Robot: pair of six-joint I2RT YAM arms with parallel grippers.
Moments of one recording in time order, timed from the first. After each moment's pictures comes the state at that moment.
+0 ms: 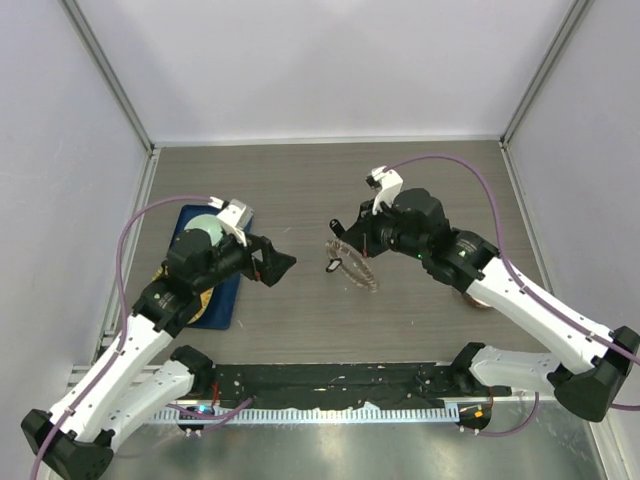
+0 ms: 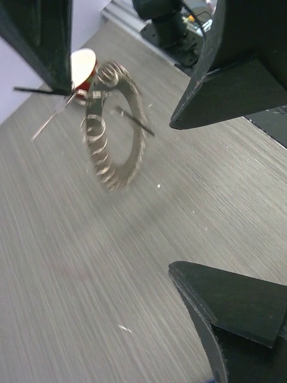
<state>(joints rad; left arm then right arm) -0.51 0.73 0.74 -0.27 0.28 -0.27 0.78 1.13 1.13 -0.44 -0.04 0.35</state>
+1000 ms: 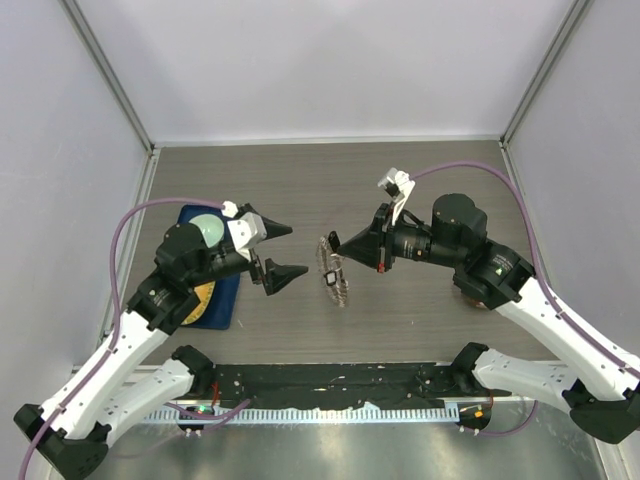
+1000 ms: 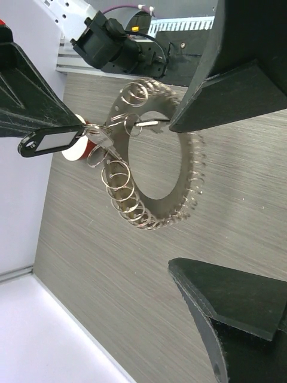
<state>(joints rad) -0.60 0.75 0.84 -0.14 0.59 0.08 0.78 0.96 1.14 -0.36 -0.40 0.36</state>
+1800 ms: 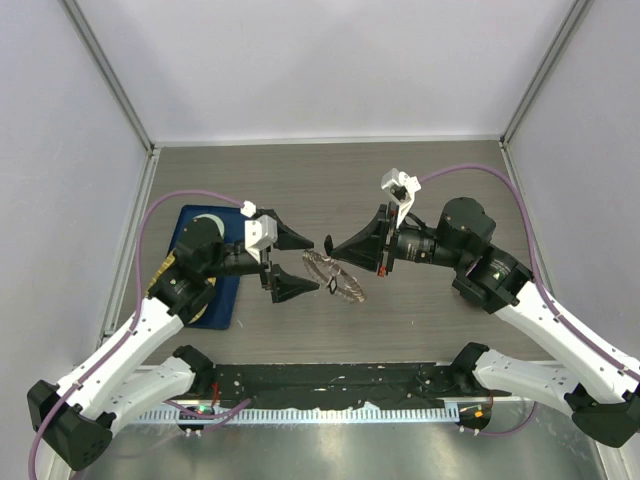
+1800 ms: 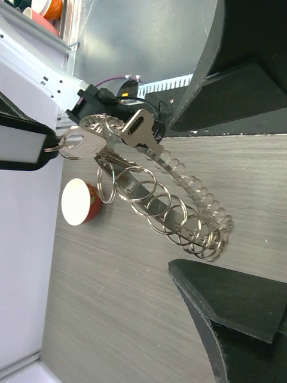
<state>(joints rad) -0.60 0.86 0.80 0.03 0.86 -0.01 0.78 0.93 1.09 -0.17 -0.55 0.40</state>
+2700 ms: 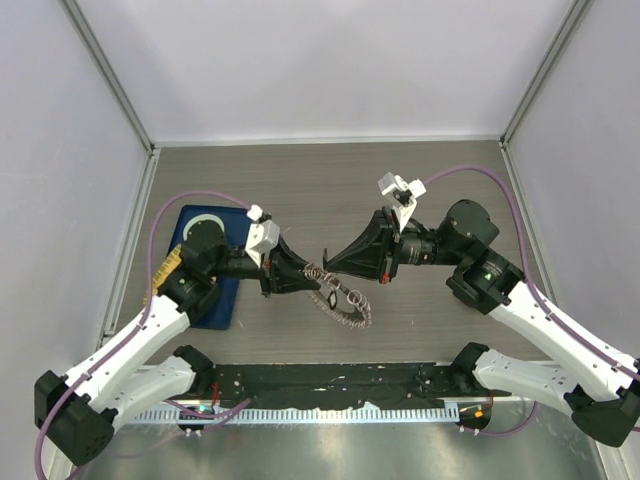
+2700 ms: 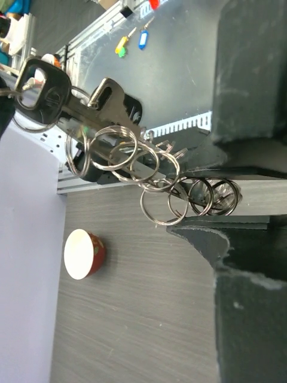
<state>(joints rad) -0.60 0.90 0.72 0.20 1.03 -0.16 0.78 0.94 1.02 0.08 -0.77 0.52</state>
